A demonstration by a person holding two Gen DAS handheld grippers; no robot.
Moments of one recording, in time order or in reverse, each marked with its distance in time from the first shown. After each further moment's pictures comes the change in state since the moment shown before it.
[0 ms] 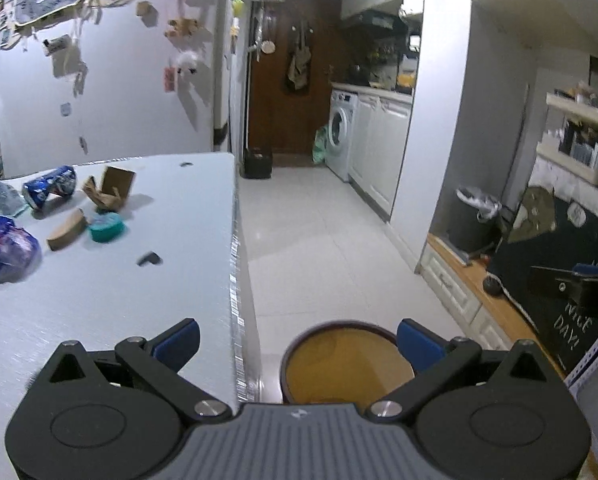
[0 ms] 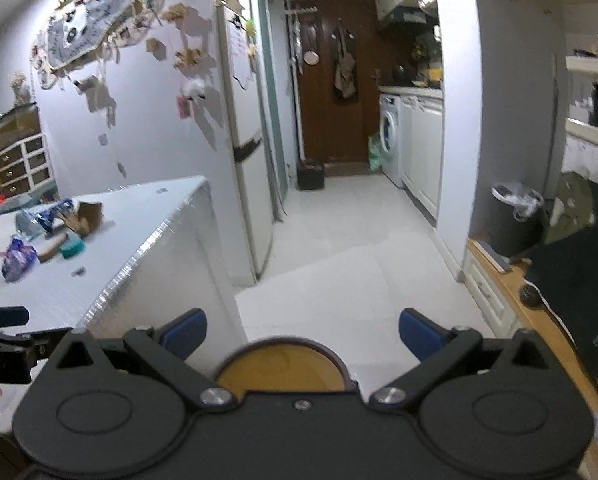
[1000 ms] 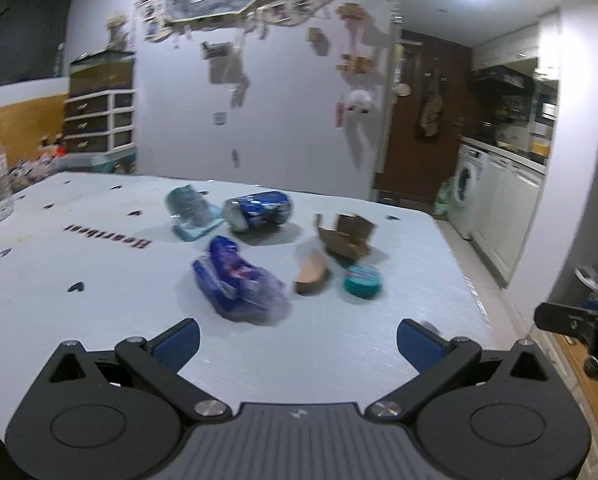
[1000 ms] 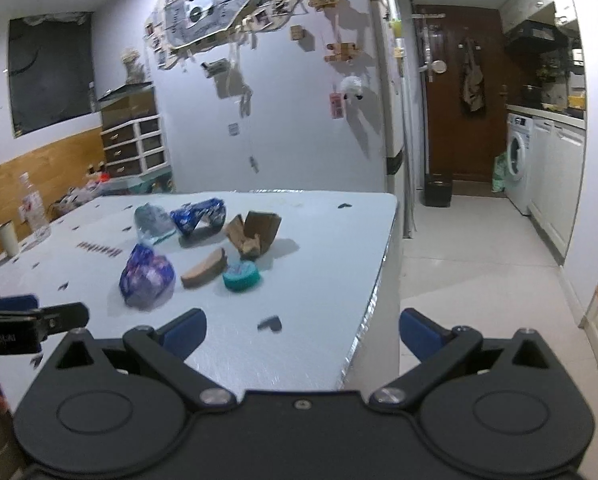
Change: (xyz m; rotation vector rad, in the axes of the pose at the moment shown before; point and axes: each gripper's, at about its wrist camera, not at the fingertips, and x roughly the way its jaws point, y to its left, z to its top) left arm -0.052 0.210 0.026 -0.194 -0.097 0.312; right arm 0.080 0.219 0.046 -0.115 -0.006 0.301
